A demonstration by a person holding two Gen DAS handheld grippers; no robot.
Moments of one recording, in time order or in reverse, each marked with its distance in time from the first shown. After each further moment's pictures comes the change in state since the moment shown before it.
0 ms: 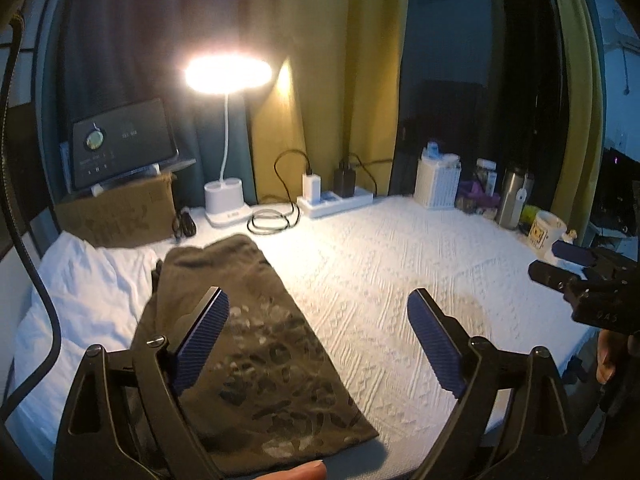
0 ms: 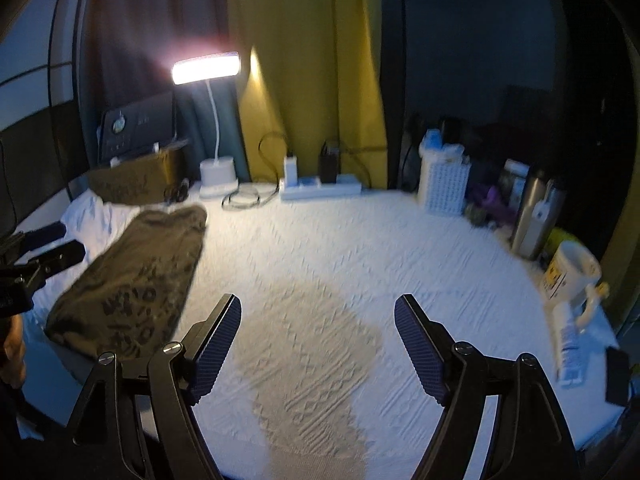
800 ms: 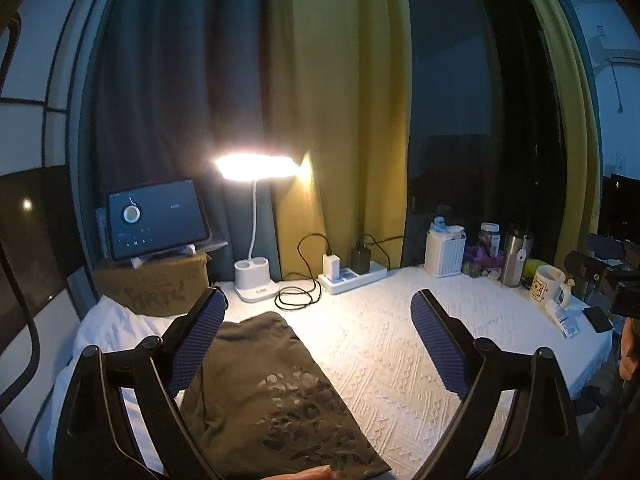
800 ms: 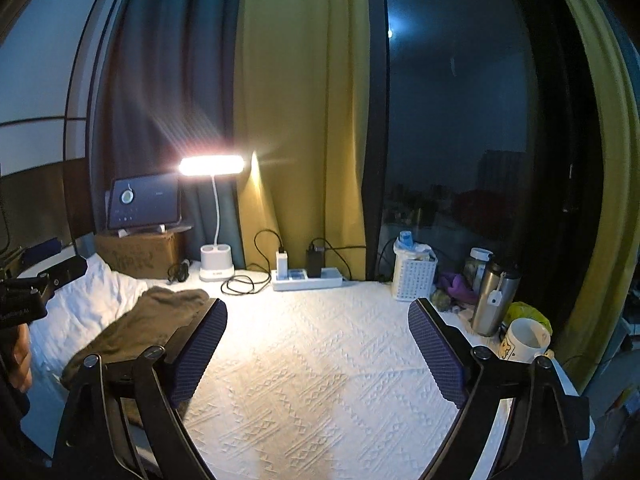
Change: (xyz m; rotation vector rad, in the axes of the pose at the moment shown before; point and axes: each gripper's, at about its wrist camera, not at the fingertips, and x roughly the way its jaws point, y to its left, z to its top) left arm -0.069 0.011 0.036 0.021 -0.237 0.060; right arm -0.090 0.016 0.046 -0.024 -0.241 -0.059
